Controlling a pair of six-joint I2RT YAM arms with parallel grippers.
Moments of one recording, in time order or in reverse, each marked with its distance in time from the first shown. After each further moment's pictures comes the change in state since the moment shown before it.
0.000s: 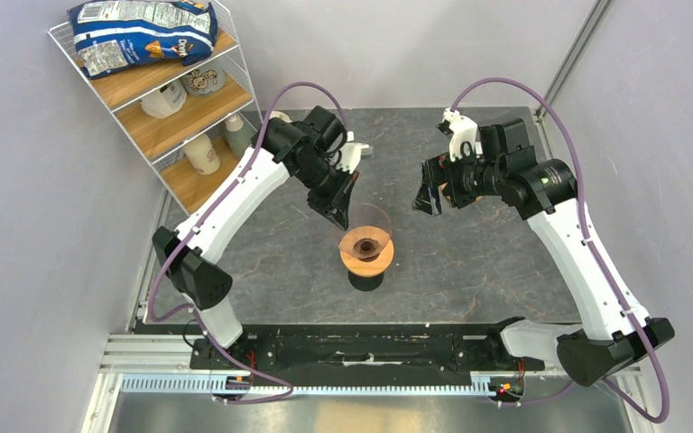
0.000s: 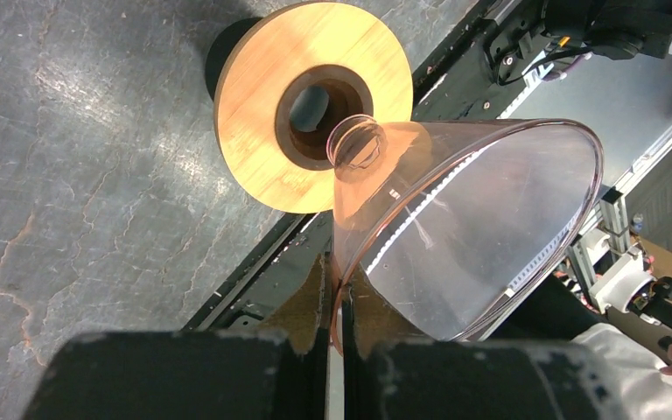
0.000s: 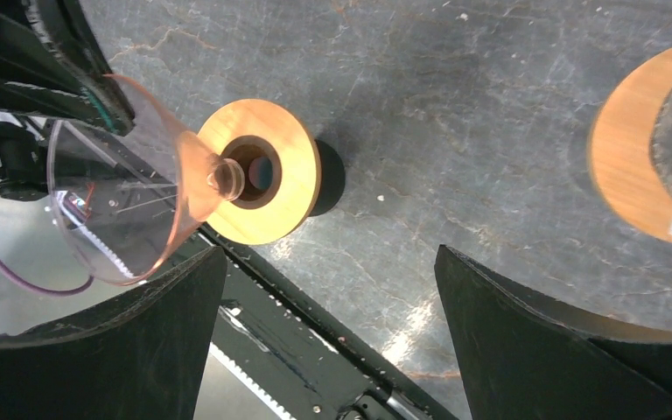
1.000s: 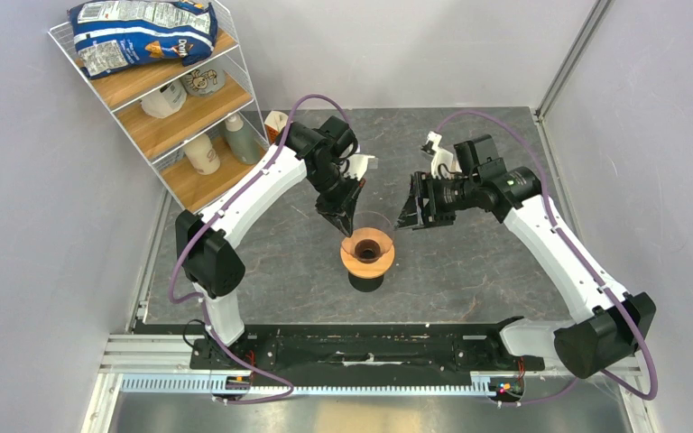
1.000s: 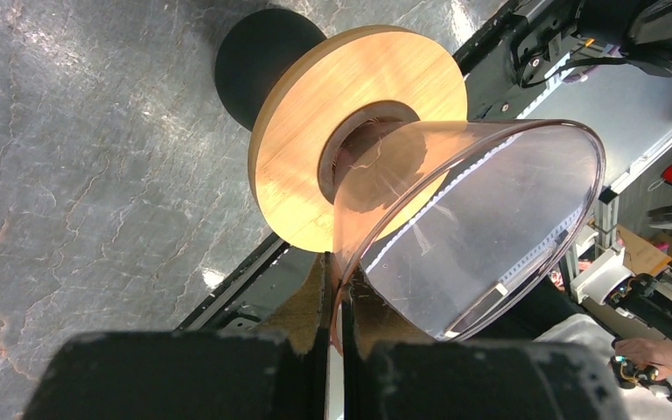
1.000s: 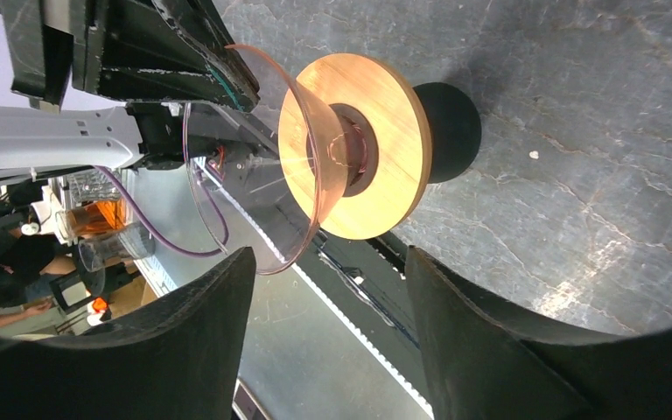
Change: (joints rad) left arm -0.001 0.103 -0.058 0.040 0.007 -0.022; right arm 0.024 0.045 -0.226 0.127 -0.265 0.286
